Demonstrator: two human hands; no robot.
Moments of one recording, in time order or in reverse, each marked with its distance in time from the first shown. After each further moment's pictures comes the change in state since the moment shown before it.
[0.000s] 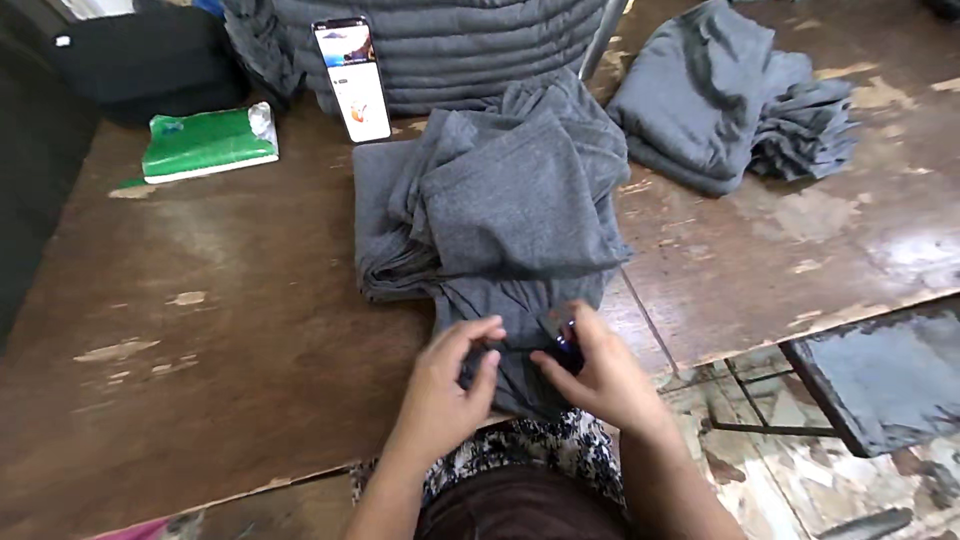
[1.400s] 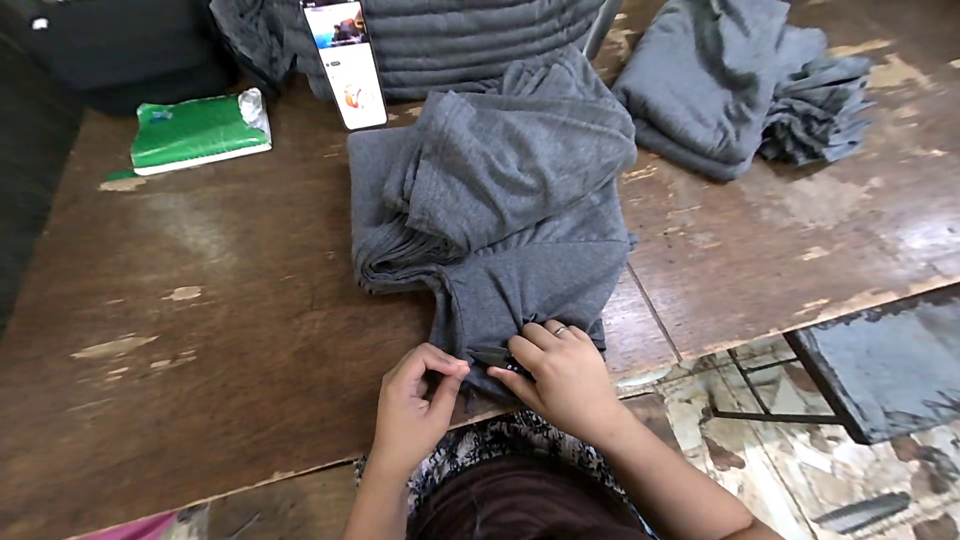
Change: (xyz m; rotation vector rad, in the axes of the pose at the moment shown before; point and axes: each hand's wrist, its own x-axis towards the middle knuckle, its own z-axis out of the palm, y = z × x) left_hand -0.040 -0.021 -0.015 -0.200 0.152 -0.066; right_hand -0.003 -0.028 0.032 -0.424 -0.084 -0.150
